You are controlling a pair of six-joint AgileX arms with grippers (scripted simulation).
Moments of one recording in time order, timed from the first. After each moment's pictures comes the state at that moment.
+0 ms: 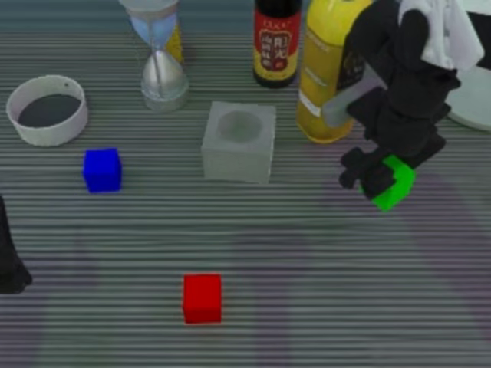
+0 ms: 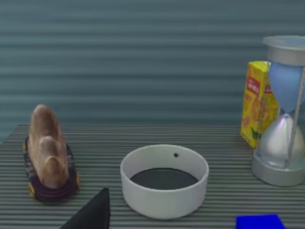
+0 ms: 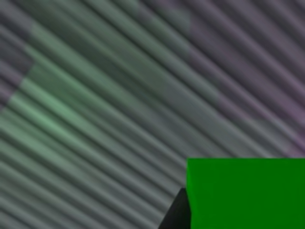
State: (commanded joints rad) left arm 0.00 0.00 0.00 0.00 0.00 0.00; right arm 0.41 2.09 1.64 -1.09 -0.01 -0.26
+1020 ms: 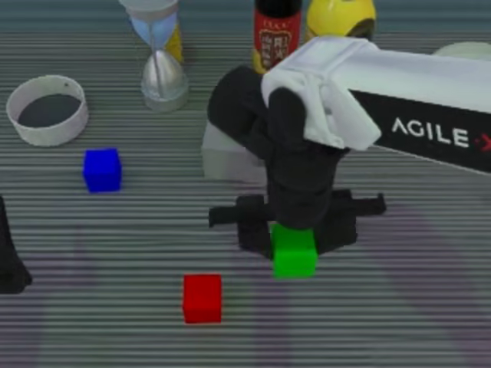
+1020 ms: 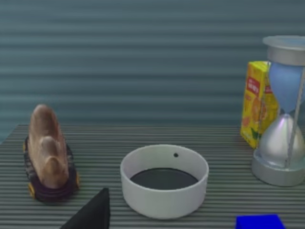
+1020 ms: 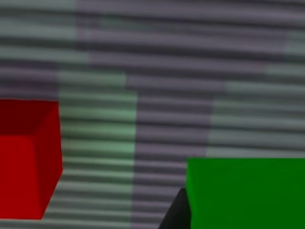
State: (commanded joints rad) left arm 0.00 0.00 0.00 0.00 0.00 0.00; right arm 0.81 2.04 1.61 -1.15 0.02 0.75
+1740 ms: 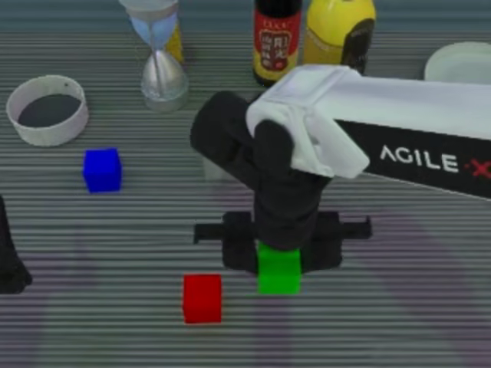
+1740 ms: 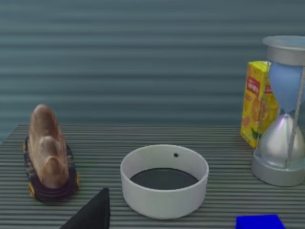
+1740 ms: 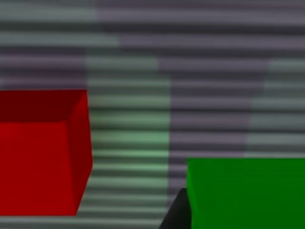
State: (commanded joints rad) left arm 0.00 0.00 0.00 0.00 0.00 0.00; right arm 0.86 2.04 1.56 -1.07 0.02 0.86
